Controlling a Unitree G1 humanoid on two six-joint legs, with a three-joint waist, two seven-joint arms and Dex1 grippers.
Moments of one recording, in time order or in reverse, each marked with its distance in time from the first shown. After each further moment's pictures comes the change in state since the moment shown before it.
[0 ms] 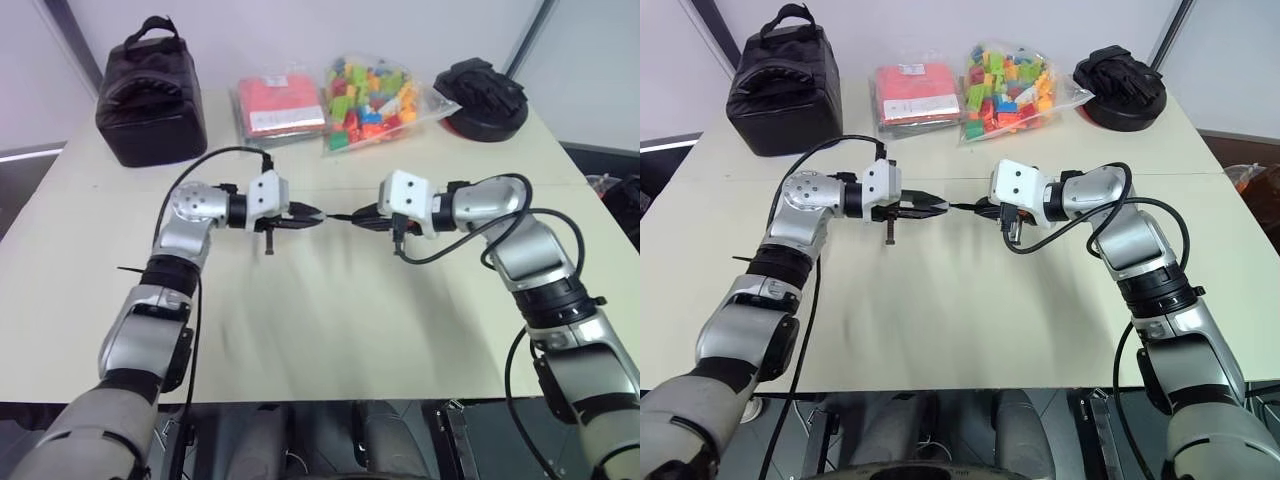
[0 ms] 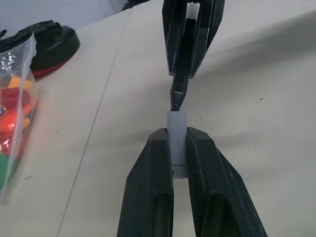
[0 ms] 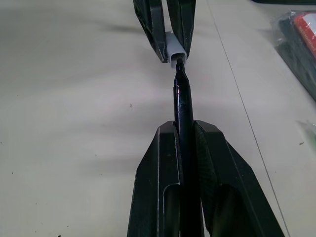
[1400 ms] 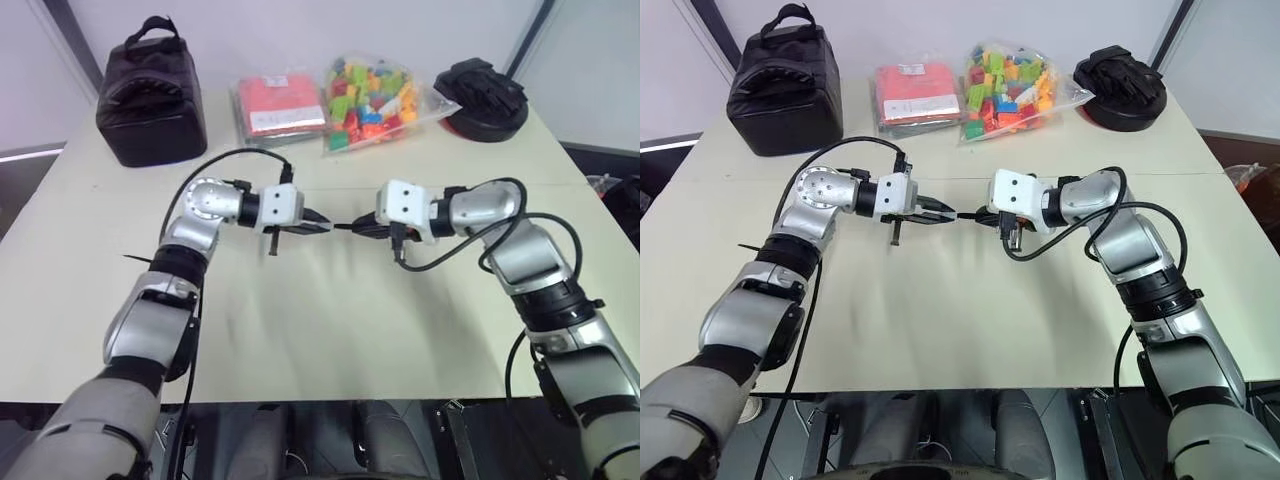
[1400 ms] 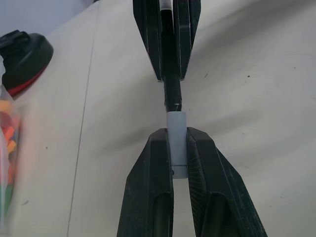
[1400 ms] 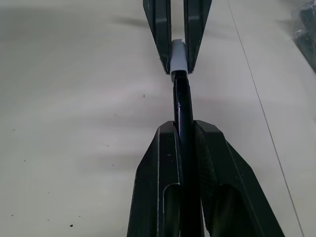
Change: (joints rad) left arm -0.087 -0.017 -0.087 0.132 0.091 -0.194 -0.019; right arm 0.010 0.000 0.016 -0.007 -0.038 -0.010 0.032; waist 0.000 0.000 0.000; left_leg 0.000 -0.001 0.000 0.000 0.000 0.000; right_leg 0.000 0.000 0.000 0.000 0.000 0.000
